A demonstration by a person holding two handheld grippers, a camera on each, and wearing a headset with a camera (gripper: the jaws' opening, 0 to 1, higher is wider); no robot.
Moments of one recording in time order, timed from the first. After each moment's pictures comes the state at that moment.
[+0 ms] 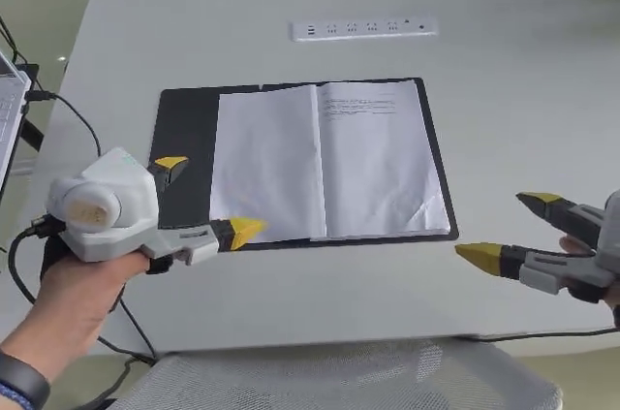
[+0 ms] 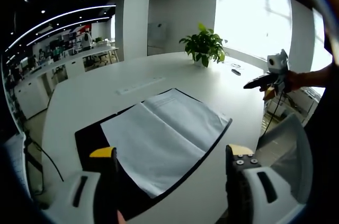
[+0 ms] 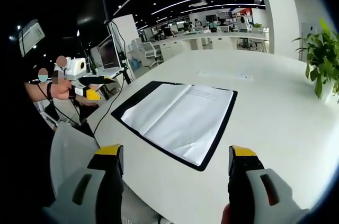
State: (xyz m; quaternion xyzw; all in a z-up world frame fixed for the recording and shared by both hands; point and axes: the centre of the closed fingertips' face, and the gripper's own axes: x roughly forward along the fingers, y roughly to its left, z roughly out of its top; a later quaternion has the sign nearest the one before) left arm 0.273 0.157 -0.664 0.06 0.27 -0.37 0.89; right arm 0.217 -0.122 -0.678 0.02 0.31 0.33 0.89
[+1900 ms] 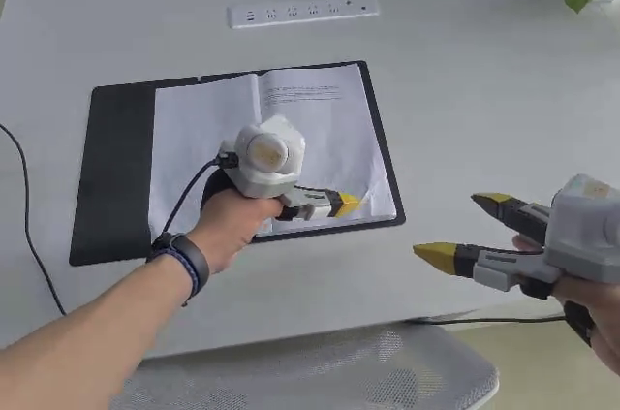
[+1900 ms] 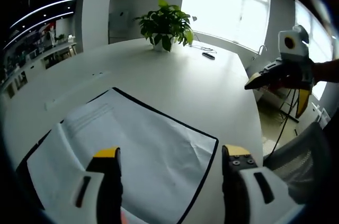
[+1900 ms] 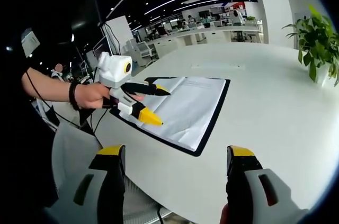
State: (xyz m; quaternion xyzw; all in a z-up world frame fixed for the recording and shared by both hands) left arm 0.307 -0.059 -0.749 0.09 0.30 -0.49 0.81; right arm 0.201 -0.146 -0.694 0.05 0.33 0.32 0.89
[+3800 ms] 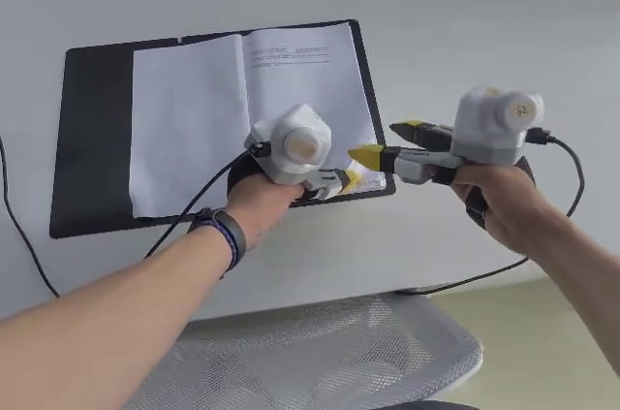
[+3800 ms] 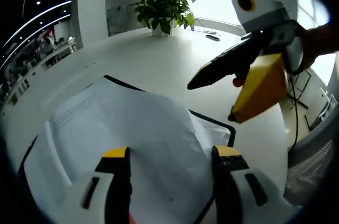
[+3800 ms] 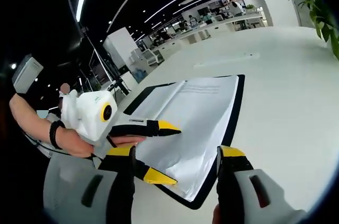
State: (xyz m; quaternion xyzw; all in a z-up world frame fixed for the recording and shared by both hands) left arm 0.316 -0.080 -0.808 0.15 0.31 -0.47 0.81; right arm 0.310 -0.106 -0.756 0.15 0.33 0.35 0.86
